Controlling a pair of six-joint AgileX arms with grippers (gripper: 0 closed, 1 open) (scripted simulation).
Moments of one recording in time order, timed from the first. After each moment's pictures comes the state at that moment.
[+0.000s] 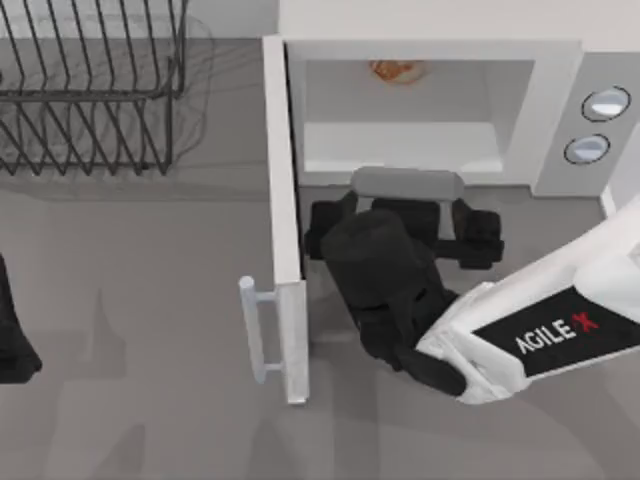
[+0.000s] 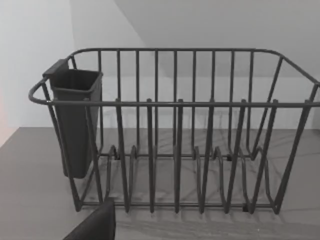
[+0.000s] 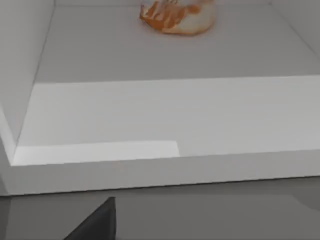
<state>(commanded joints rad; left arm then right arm) 0.00 0.00 0.00 0.00 0.00 0.00 0.83 2.10 0.95 0.66 0.92 0.37</state>
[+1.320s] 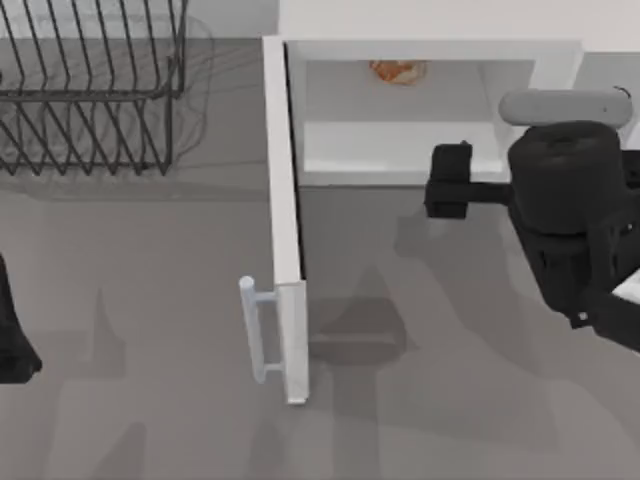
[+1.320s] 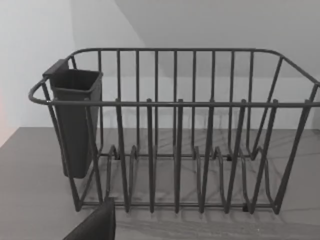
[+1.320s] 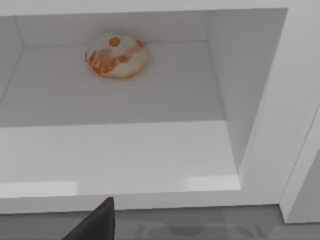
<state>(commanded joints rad) 0.00 0.00 0.00 0.00 0.00 0.00 0.64 1.51 0.72 0.29 0.63 0.33</state>
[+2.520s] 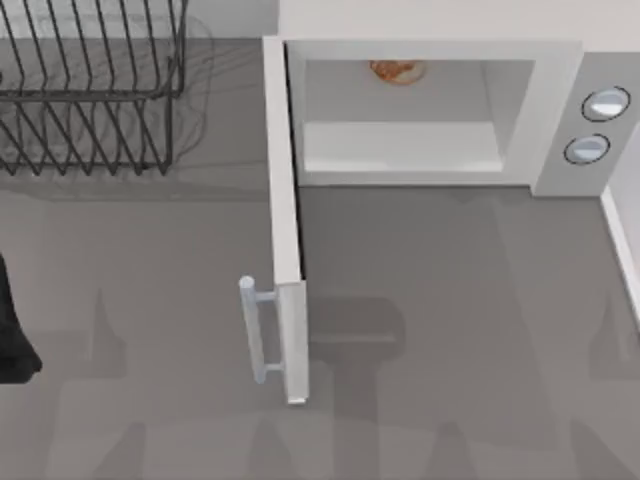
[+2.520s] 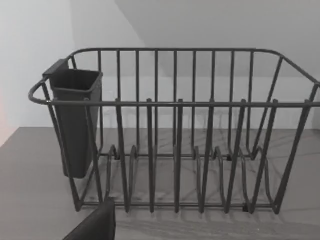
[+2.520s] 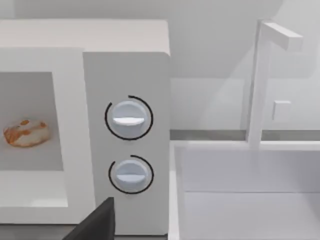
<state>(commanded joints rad) 0.00 0.00 0.00 0.00 0.00 0.00 0.00 0.00 0.00 0.00 0.00 0.00</state>
